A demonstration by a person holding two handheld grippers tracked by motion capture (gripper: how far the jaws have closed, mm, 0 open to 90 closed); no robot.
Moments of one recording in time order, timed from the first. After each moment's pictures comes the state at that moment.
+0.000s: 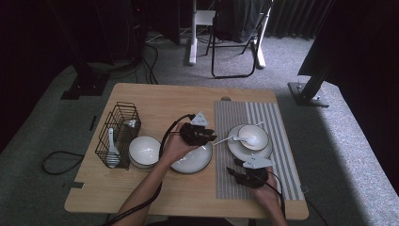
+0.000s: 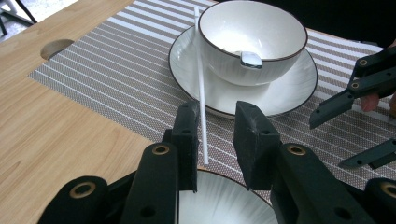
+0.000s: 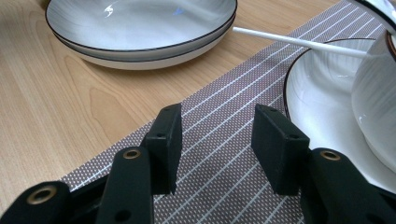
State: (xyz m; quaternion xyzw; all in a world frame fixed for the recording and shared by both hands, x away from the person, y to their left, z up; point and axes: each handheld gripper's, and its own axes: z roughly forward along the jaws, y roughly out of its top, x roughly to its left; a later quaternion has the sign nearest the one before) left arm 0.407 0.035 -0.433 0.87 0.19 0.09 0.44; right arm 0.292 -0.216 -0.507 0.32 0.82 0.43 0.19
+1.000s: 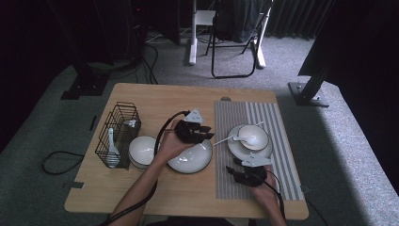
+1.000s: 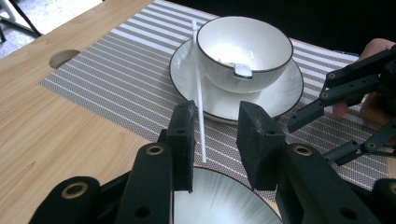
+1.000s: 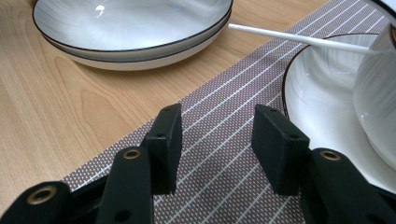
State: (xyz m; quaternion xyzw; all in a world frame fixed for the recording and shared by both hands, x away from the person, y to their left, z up) left arm 0.404 0.050 -0.416 0.87 0.19 0.09 0.45; right arm 0.297 -0.213 -0.510 0.33 0.82 0.43 0.18
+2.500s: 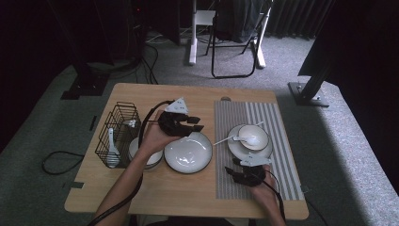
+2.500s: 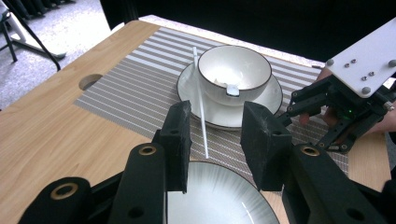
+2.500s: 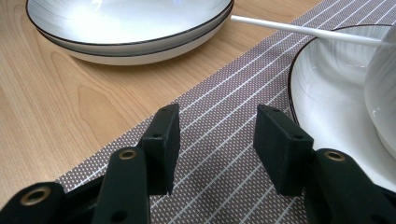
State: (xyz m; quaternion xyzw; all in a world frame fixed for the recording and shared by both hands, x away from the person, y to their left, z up) left arm 0.392 0.093 -0.360 0.86 0.17 0.10 0.47; right arm 0.300 -0.211 -0.514 0.34 0.82 0.42 0.18
